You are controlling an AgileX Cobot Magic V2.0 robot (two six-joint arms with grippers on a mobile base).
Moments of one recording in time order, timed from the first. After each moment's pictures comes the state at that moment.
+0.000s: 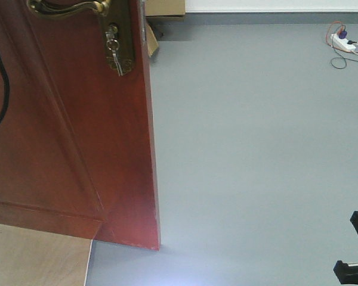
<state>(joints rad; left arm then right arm) -0.20 1.40 -1.50 -0.27 0.17 0.17 0.05 -0.01 0.03 0.07 0.38 -0.06</state>
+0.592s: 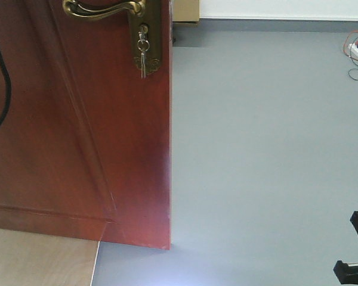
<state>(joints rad) -0.20 1.41 -1.50 -0.27 0.17 0.17 0.05 -0.01 0.03 0.07 0.38 -0.06</state>
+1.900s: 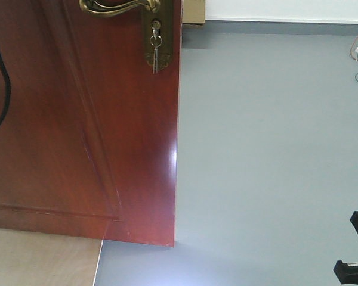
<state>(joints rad) -0.20 1.40 -1.50 -0.27 0.17 0.17 0.05 -0.01 0.03 0.07 0.38 -0.06</state>
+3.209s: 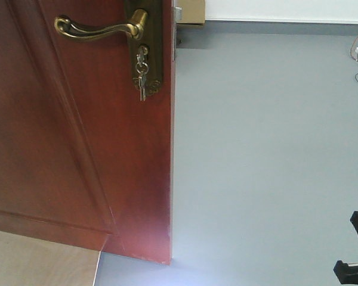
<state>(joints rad) -0.07 0.04 0.03 -0.12 -0.02 0.17 0.05 -0.01 0.03 0.07 0.38 -0.06</state>
